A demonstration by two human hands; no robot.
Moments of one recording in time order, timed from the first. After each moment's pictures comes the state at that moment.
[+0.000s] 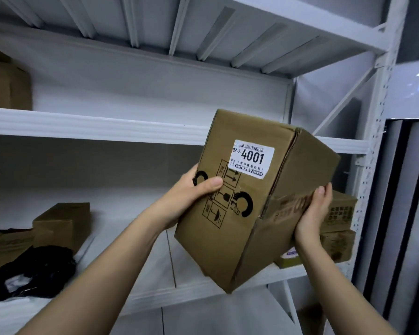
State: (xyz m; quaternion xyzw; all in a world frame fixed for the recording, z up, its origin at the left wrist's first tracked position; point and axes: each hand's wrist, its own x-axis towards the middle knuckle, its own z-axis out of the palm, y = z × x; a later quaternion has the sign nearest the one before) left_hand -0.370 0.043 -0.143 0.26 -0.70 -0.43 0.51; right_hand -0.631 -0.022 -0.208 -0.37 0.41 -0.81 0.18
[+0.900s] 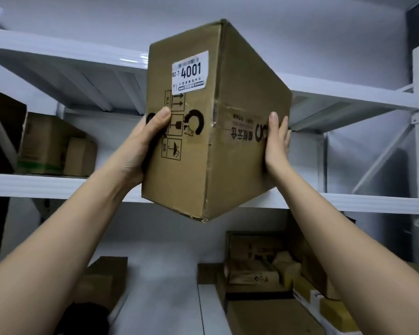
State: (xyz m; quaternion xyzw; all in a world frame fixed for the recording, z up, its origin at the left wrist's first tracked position) left_hand -0.268 0.100 0.025 0.21 -0.67 -0.25 0.67; right_hand -0.496 -0.019 0.048 -0.59 0.33 -0.72 0.16
